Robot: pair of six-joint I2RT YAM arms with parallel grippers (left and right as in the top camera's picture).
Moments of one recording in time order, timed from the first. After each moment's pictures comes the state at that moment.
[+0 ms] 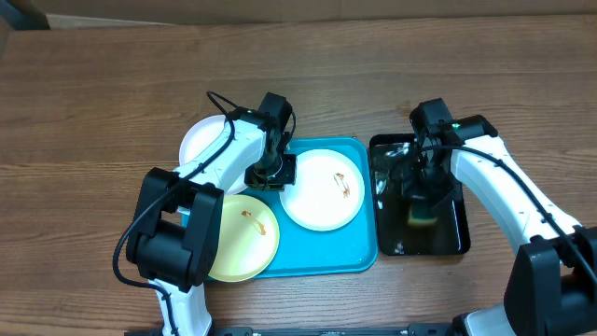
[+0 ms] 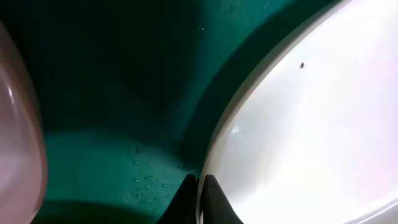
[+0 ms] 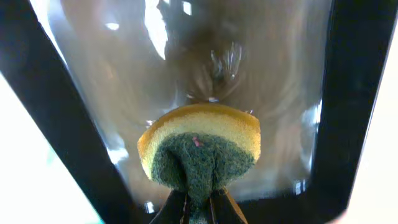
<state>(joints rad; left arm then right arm) -0.37 1.99 1.35 -0.95 0.17 -0.32 0.24 1.66 1.18 -1.17 -0.02 0.40</state>
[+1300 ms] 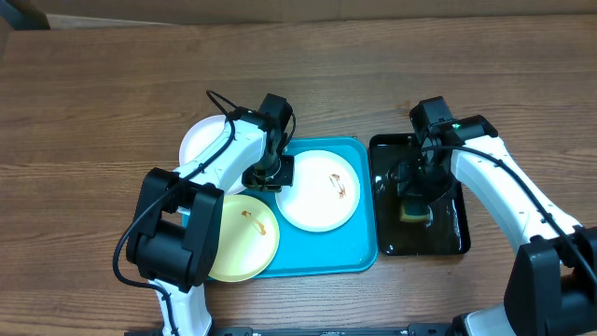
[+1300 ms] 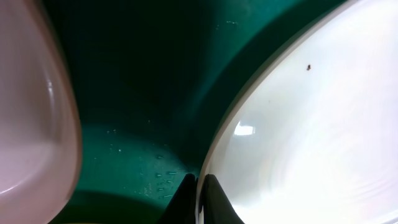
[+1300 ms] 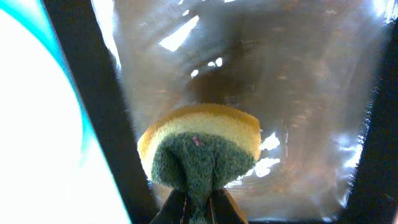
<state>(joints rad) -0.37 1.99 1.35 -0.96 0.11 -0.32 0.24 1.66 1.18 -1.07 -0.11 0.33</state>
